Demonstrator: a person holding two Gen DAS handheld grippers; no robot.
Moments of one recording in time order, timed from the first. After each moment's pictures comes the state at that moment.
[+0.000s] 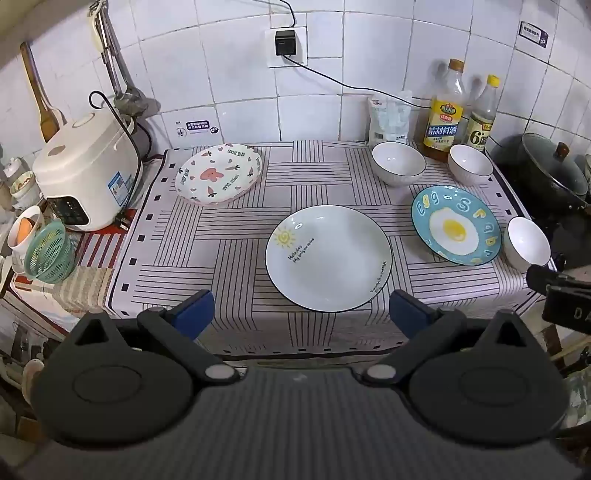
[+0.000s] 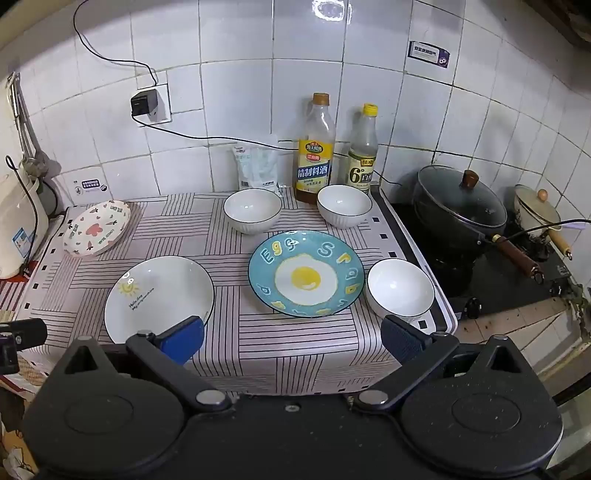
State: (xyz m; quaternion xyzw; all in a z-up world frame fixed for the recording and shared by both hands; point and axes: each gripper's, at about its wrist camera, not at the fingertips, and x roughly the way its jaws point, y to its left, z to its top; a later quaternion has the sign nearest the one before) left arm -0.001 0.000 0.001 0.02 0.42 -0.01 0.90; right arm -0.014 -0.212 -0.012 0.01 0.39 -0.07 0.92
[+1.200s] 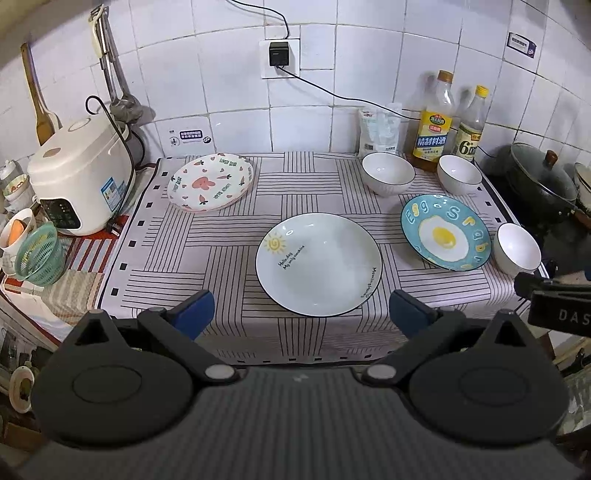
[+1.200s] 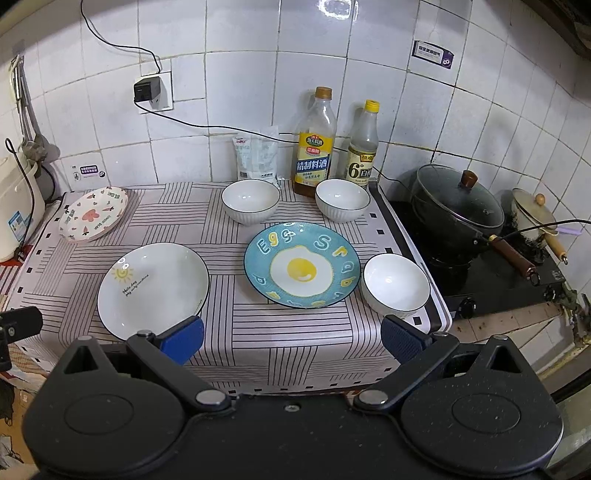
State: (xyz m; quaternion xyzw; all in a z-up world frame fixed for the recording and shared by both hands) left arm -0.012 0.004 -0.006 0.01 0.40 -0.03 0.91; right arm -0.017 -0.211 -0.017 -0.01 0.39 -0.08 0.92
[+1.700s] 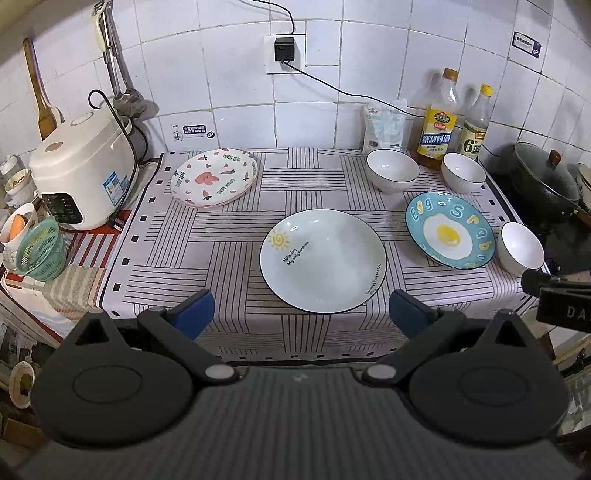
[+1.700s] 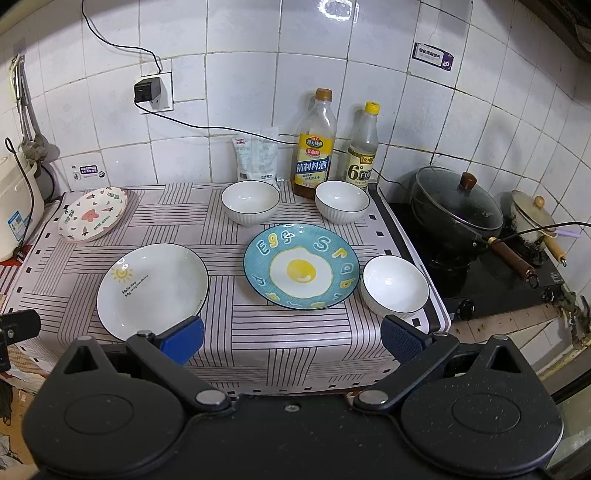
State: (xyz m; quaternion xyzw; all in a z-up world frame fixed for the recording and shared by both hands) left arm -0.011 0.007 -0.011 0.01 0.41 -0.02 0.91; right arm -0.016 -0.209 -0.015 -0.02 0.40 -0.08 0.91
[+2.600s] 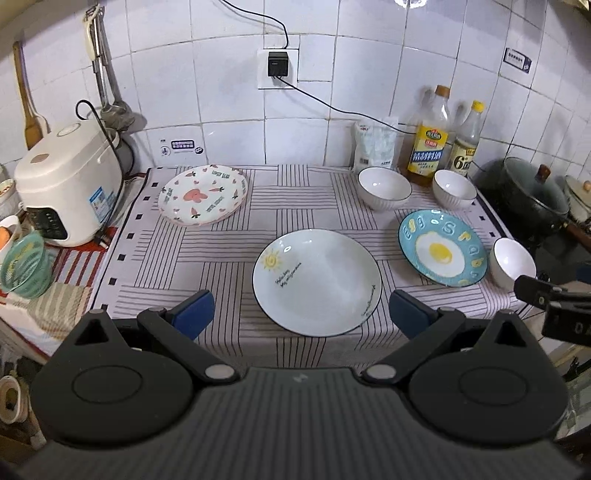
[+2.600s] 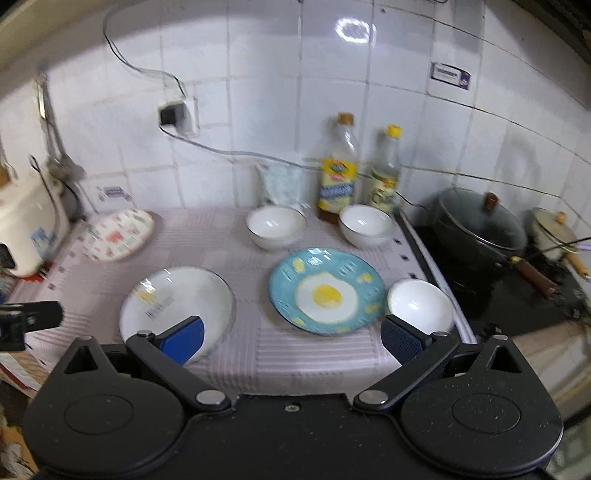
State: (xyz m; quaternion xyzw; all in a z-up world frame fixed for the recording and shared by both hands) left arm 0.004 0.025 -0.013 -0.01 0.38 -0.05 0.92; right arm -0.017 -0.207 -0.017 0.00 0.34 -0.02 0.94
